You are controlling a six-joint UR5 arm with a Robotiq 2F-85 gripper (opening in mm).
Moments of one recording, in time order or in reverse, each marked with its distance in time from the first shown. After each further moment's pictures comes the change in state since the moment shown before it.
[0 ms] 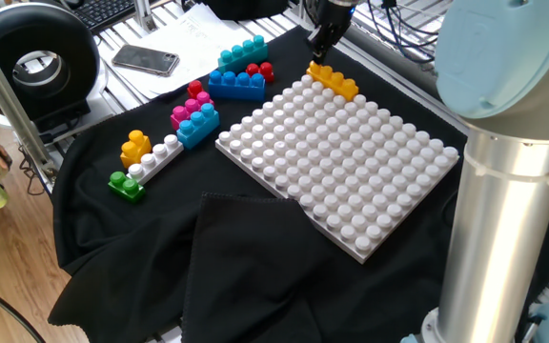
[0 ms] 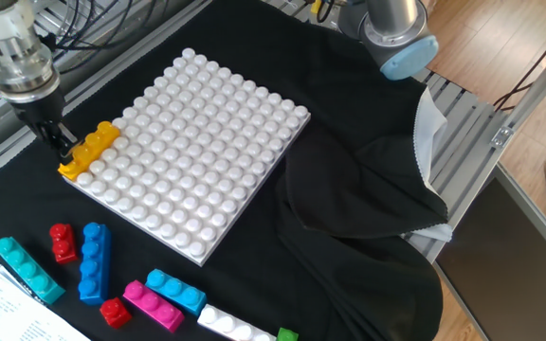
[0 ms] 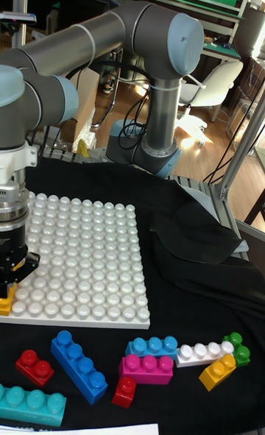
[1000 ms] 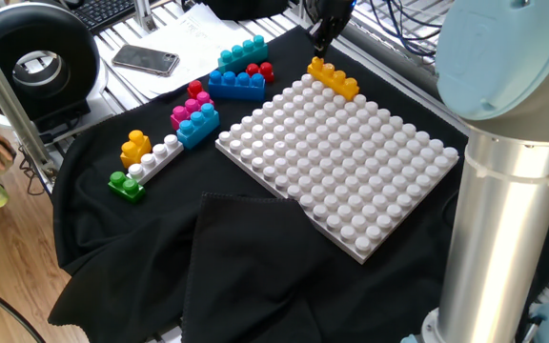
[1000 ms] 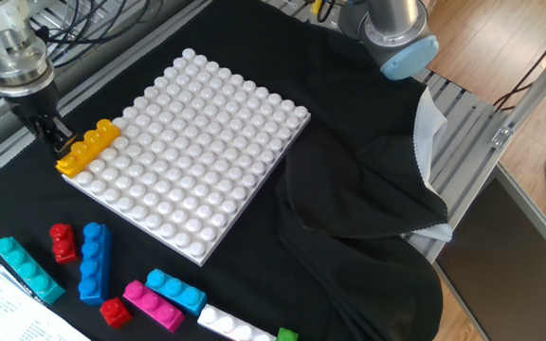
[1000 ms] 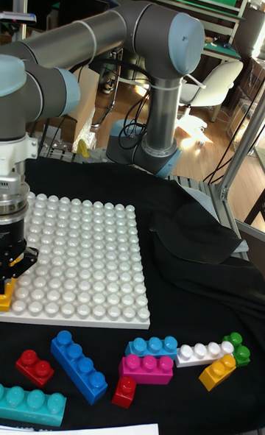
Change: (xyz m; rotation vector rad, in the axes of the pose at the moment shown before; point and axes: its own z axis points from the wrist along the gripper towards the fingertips) arm -0.003 -0.005 -0.018 0.024 0.002 -0.028
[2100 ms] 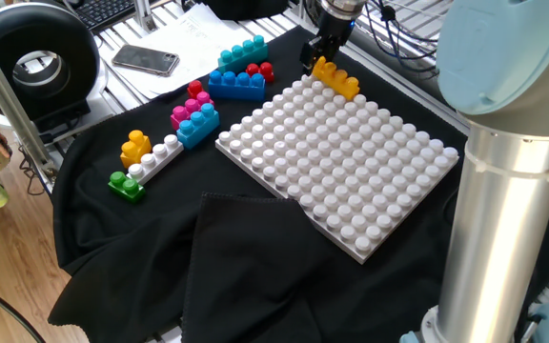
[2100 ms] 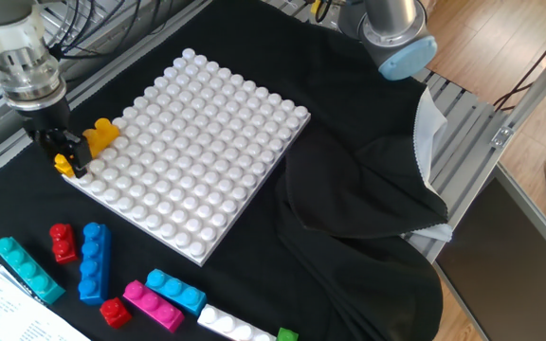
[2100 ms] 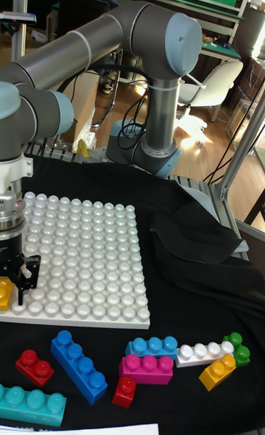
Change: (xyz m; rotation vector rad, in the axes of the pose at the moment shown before) arm 0.001 0.002 0.036 -0.043 -0.048 -0.004
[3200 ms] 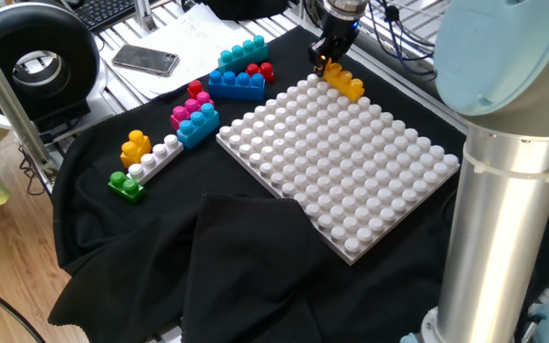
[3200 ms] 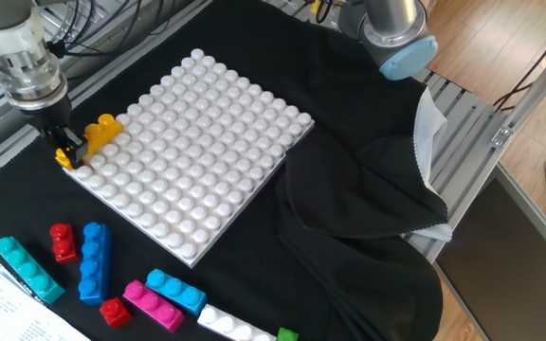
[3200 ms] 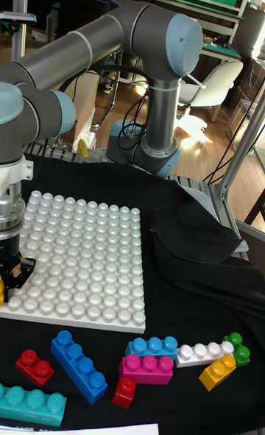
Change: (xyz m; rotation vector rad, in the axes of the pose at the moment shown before) arm 0.016 -0.014 0.004 0.060 0.057 0.082
